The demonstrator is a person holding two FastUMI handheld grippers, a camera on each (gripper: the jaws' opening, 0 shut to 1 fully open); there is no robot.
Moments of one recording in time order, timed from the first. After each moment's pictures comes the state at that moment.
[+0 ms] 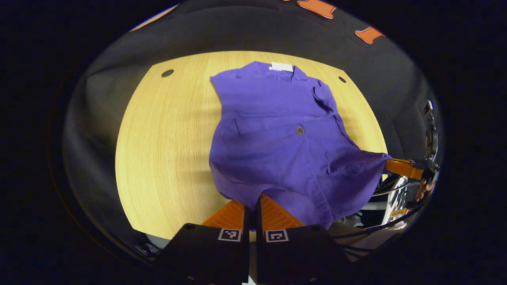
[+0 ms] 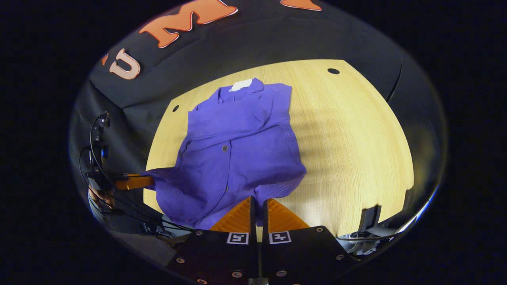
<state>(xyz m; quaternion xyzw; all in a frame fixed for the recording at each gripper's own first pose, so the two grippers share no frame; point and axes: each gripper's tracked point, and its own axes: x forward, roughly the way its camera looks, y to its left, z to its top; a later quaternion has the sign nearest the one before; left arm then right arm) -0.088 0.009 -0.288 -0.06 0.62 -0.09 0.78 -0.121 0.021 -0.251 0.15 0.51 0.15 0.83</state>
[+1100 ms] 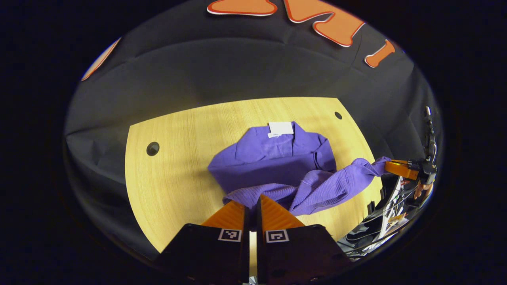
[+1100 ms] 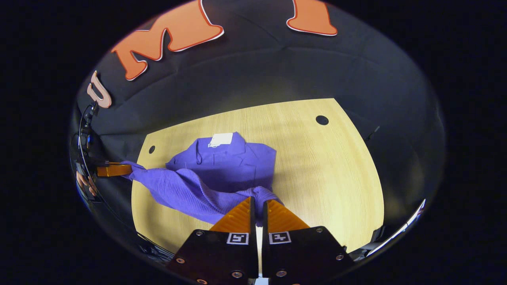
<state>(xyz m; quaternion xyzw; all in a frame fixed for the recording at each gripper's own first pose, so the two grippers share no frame) 0.170 0.044 -0.238 -0.05 0.56 -0.15 0.81 0.068 -0.014 -0.196 0.12 0.47 0.06 0.87</state>
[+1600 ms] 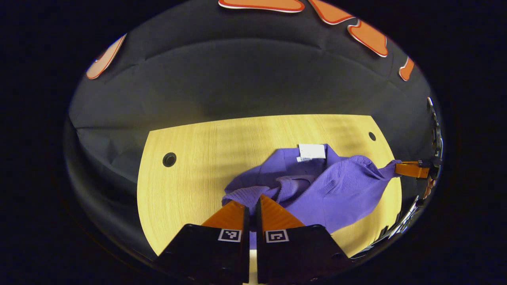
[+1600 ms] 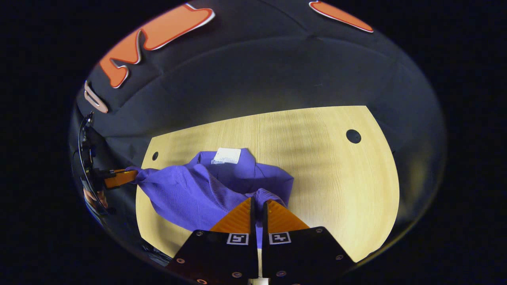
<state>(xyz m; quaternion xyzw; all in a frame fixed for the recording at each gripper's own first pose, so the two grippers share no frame) 0.236 0.053 -0.285 -0.03 0.53 -0.03 0.85 0.177 0.009 -0.237 0.14 0.48 0.12 0.86</state>
